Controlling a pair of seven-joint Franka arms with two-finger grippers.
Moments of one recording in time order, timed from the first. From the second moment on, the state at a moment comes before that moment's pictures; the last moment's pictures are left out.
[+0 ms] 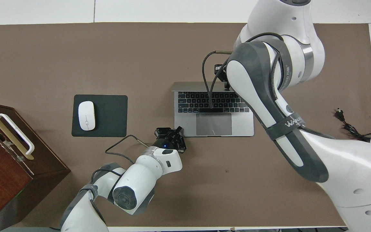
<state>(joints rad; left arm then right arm) -0.80 0.28 0.04 -2.50 -0.13 3.52 0.07 0.26 0.58 0.09 -1.16 0.16 1.60 0.43</state>
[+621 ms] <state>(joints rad) -0.80 0.27 0.04 -2.52 -0.13 3.53 0.10 0.26 0.49 0.10 -1.44 0.17 1.77 0.46</state>
